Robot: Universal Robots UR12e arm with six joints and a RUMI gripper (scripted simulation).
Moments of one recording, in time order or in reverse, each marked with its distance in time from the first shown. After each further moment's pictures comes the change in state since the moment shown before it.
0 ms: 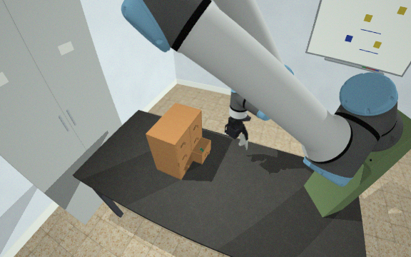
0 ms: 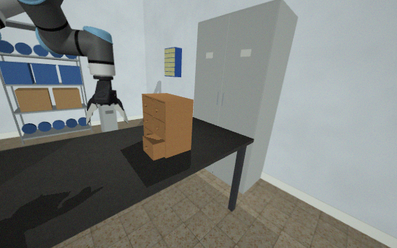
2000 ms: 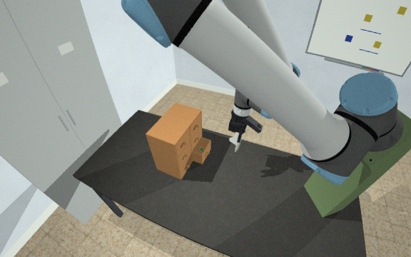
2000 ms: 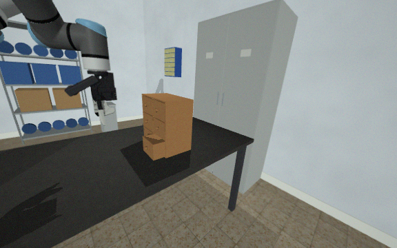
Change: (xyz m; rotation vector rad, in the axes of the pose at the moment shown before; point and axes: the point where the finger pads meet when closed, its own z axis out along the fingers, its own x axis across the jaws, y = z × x) arm 0.027 -0.003 -0.018 0.001 -0.016 1.195
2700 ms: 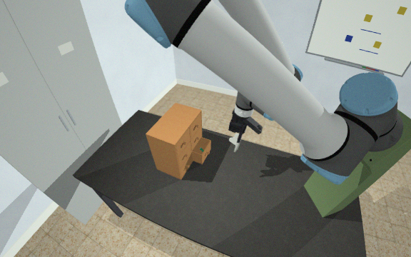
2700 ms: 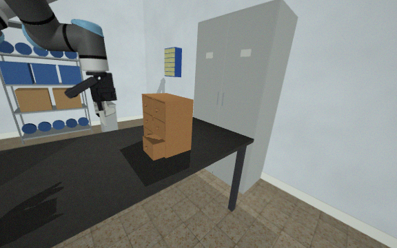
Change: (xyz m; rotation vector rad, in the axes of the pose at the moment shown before) arm -0.001 0.004 0.004 -0.045 0.000 0.001
